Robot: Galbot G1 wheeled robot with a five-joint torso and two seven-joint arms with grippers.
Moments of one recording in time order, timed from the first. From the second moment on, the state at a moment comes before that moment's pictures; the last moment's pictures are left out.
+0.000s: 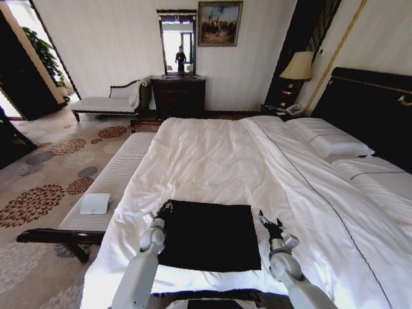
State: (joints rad) left arm 1.10 -1.46 -0.42 -1.48 -0.68 0.17 -0.14; right arm -1.40 1.08 0.39 1.66 0.82 0.20 0.39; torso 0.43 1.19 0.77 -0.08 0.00
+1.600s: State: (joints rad) left arm 1.11 -1.44 -0.43 -1.51 -0.71 0.16 -0.14; right arm -1.12 1.10 0.31 1.25 1.19 0.24 -0.35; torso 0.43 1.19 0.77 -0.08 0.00
